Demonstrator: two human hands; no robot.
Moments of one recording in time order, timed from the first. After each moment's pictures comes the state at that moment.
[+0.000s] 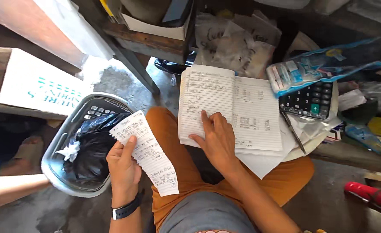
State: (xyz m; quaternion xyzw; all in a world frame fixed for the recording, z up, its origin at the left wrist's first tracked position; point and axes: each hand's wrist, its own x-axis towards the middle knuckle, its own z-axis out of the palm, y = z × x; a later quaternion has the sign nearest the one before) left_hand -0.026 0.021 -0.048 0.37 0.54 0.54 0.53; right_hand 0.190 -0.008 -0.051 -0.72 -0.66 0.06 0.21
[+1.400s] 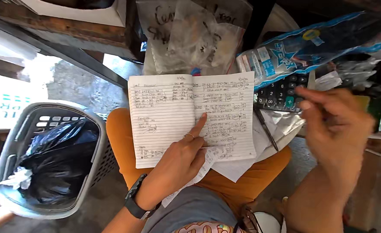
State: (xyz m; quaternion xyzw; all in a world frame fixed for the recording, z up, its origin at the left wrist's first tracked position) left_hand 0.132 0.033 -0.039 0.85 0.27 0.11 0.45; right_hand 0.421 -0.068 0.019 -0.78 -0.57 0.04 0.28
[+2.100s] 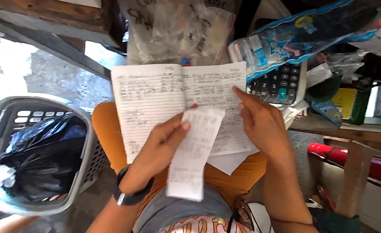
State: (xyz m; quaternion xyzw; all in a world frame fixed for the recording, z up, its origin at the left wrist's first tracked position) left_hand 0.128 0.046 -0.026 0.62 0.37 0.18 0.67; right_hand 0.366 -0.040 -0.013 -0.79 -0.58 0.14 0.15
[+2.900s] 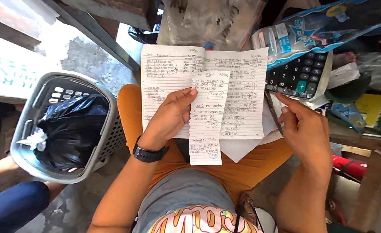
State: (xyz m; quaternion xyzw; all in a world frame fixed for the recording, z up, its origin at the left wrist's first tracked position) left_hand 0.131 0.051 -0.021 0.38 0.37 0.23 0.82; right_hand 0.394 -0.097 -0.008 -0.83 -0.52 0.14 0.16
